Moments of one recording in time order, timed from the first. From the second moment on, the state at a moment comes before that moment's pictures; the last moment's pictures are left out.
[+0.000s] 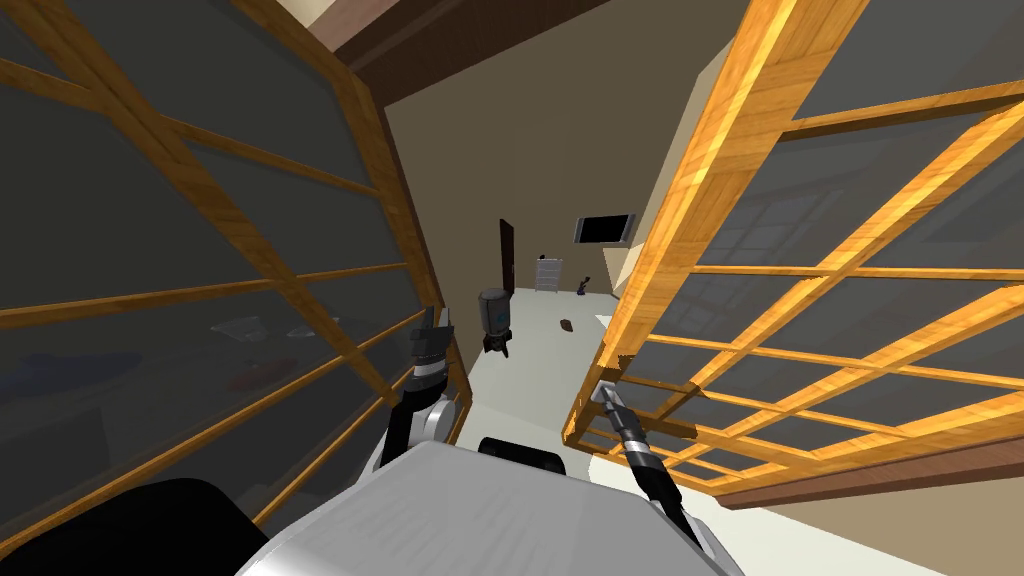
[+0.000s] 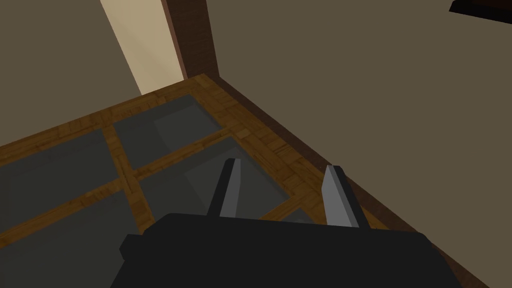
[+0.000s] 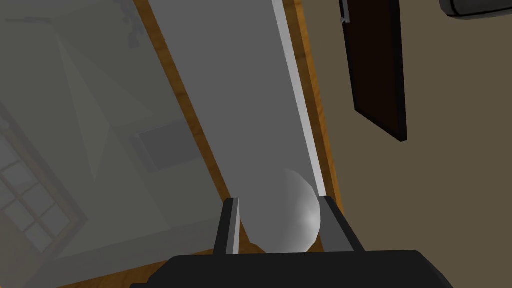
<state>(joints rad) 0.06 -0.23 -0.29 -0.69 0.27 -0.96 0.88</state>
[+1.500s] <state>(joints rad) 0.05 -0.24 -0.23 -0.69 0.13 -0.95 0.51</state>
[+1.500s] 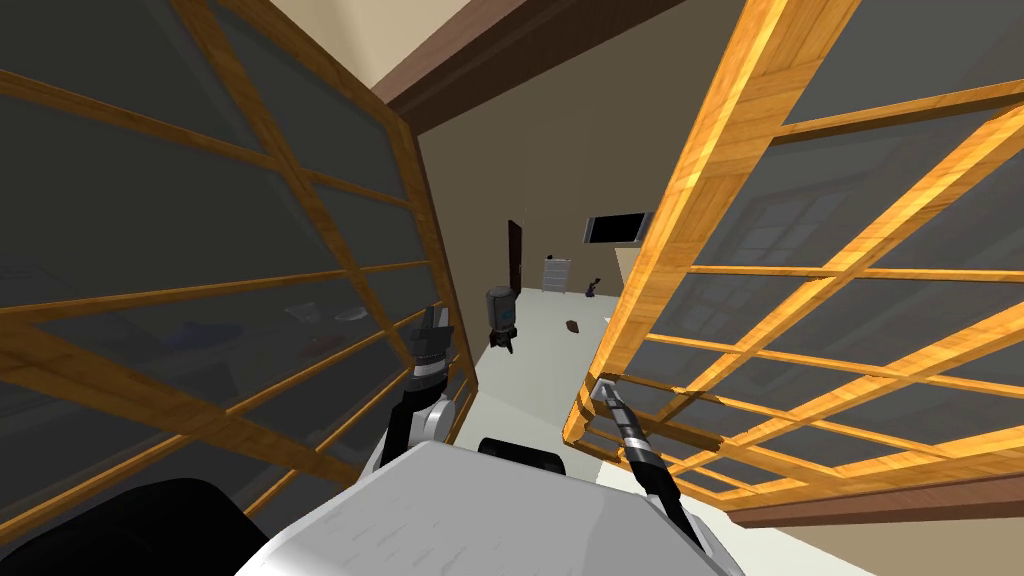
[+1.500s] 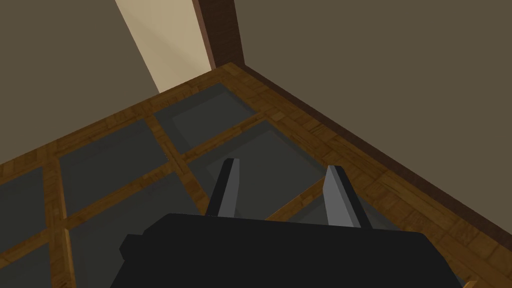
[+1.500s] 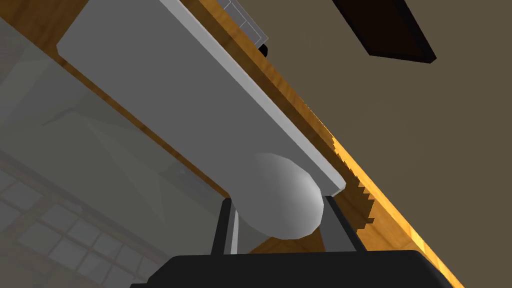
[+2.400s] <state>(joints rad) 0.04 -0.25 -0.20 -0.68 0.06 -0.94 0.30</state>
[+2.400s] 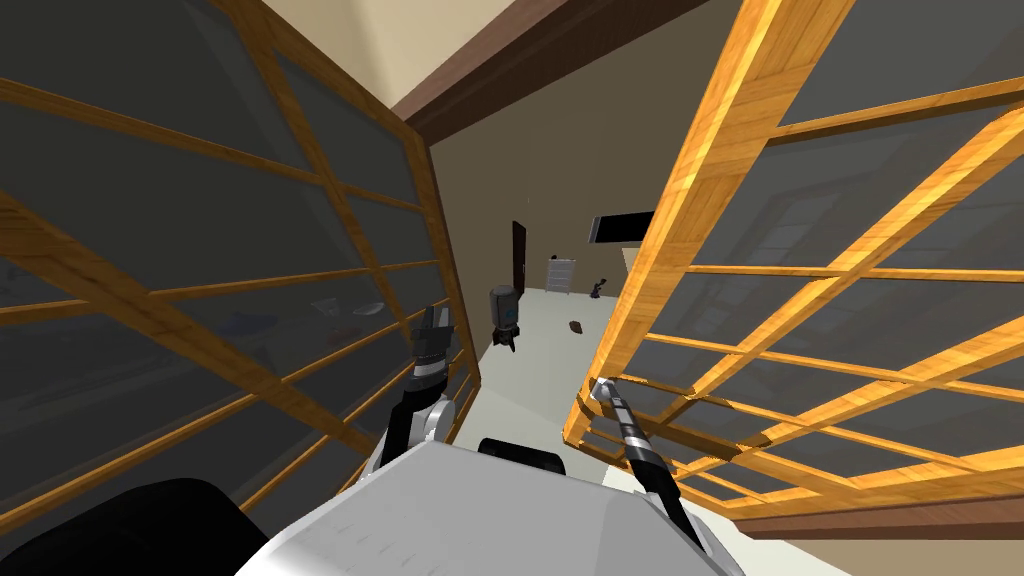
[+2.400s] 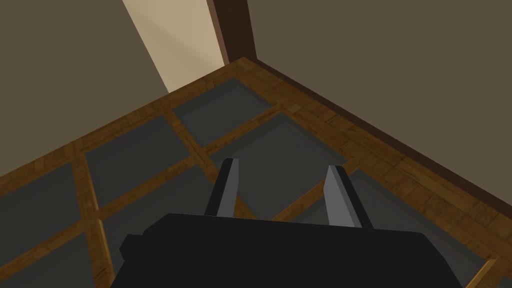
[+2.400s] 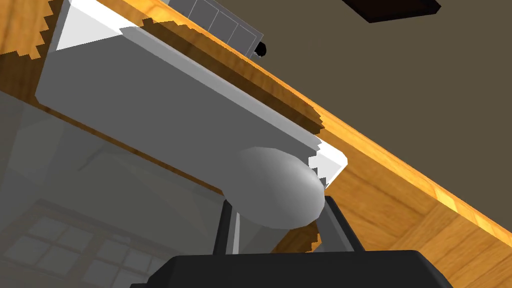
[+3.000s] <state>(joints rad) 0.05 -0.26 -0.17 -0.70 0.00 -0.93 0.15</state>
